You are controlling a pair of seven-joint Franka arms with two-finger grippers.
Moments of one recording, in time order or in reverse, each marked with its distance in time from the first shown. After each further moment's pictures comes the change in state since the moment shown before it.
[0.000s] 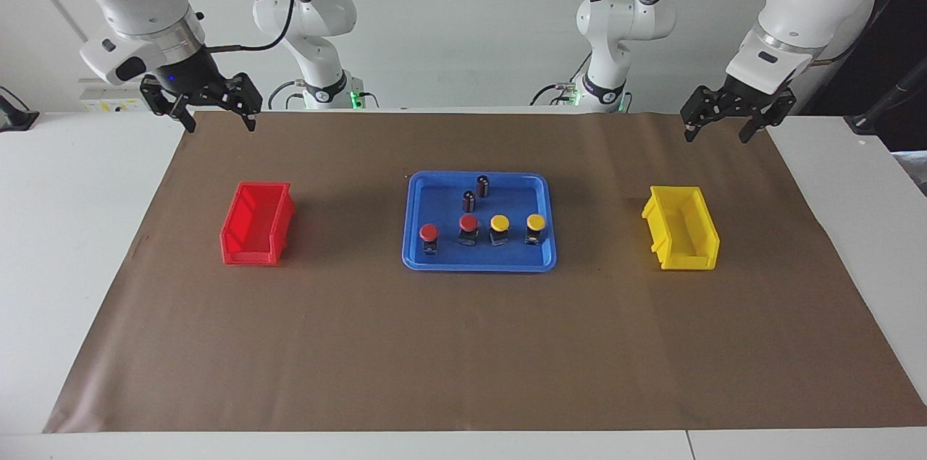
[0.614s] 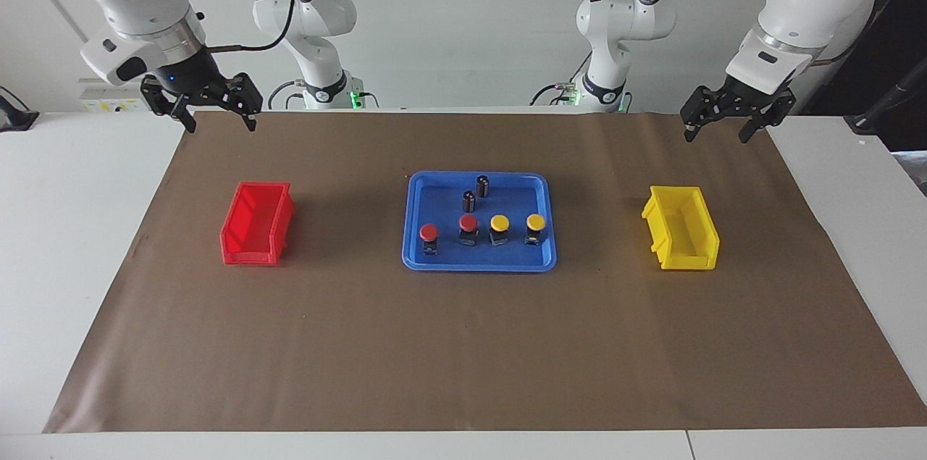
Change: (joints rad) left arm 0.000 0.000 0.000 0.000 0.000 0.000 0.000; right arm 0.003 0.000 0.002 -0.003 0.000 0.000 0.000
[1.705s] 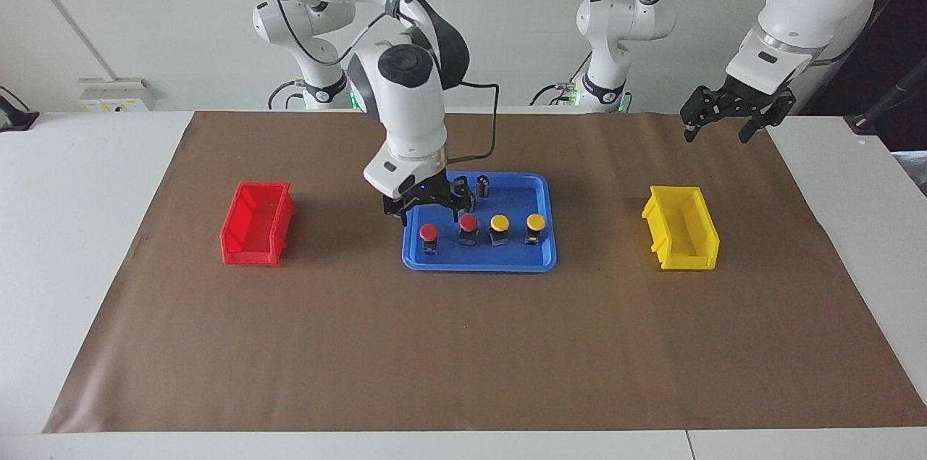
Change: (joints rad) left arm 0.000 0.000 0.000 0.000 0.000 0.000 0.000; right arm 0.411 0.397 0.081 -0.020 0.003 0.554 0.515
